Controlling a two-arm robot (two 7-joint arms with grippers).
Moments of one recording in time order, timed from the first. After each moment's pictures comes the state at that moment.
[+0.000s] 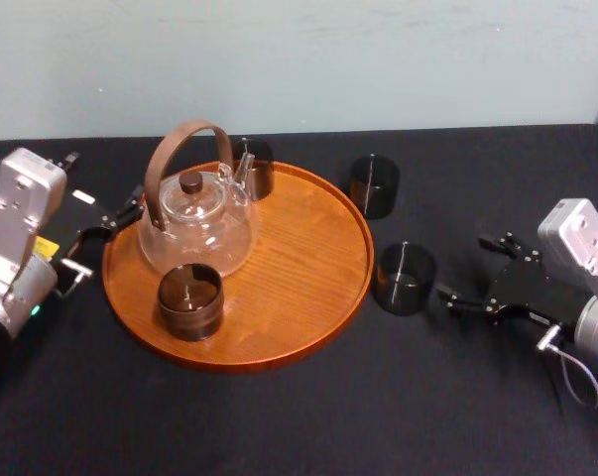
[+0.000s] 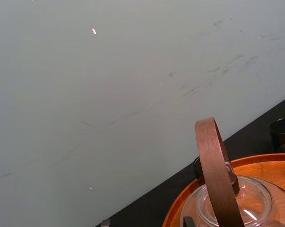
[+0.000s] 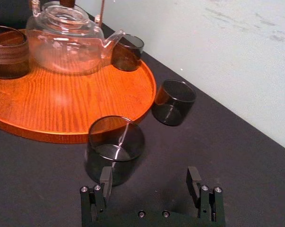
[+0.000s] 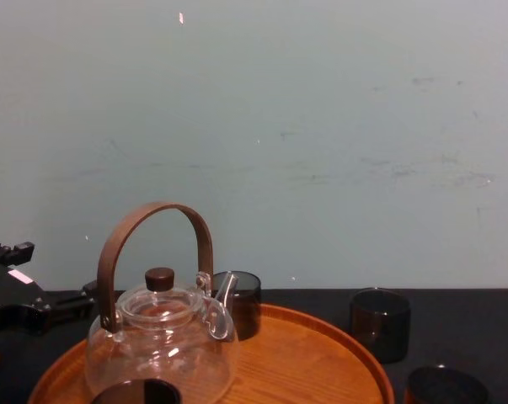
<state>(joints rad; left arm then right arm) -0.20 0.60 0.45 -1.41 -0.25 -0.12 0.03 0.05 0.74 -0.40 -1.58 0.29 0.02 0.36</state>
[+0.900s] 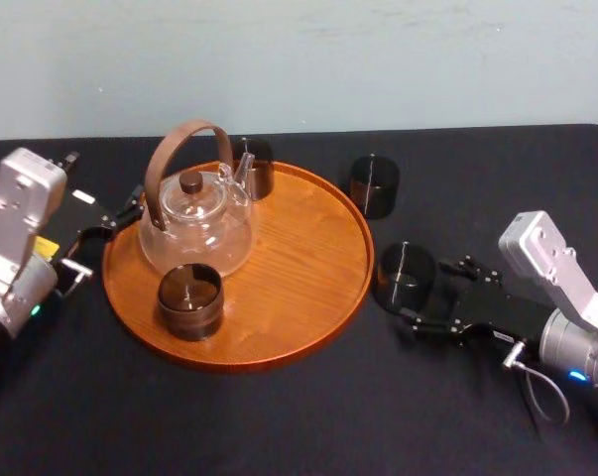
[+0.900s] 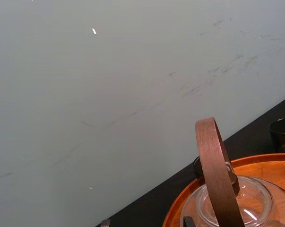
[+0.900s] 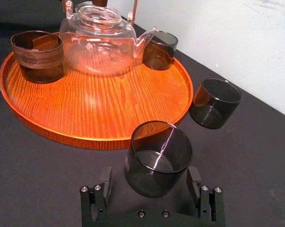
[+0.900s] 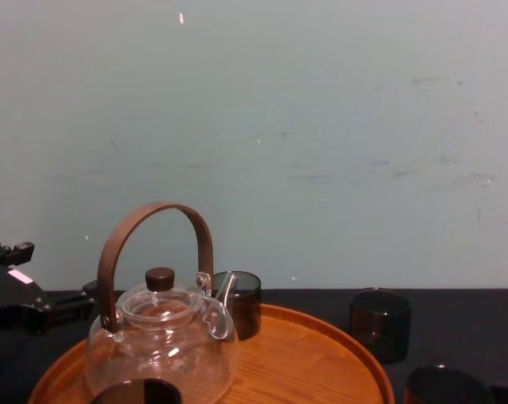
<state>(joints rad) -0.20 0.60 0.45 -1.41 -0.25 -0.12 0.03 0.07 0.65 -0.40 -1.57 0.27 0.08 0.45</state>
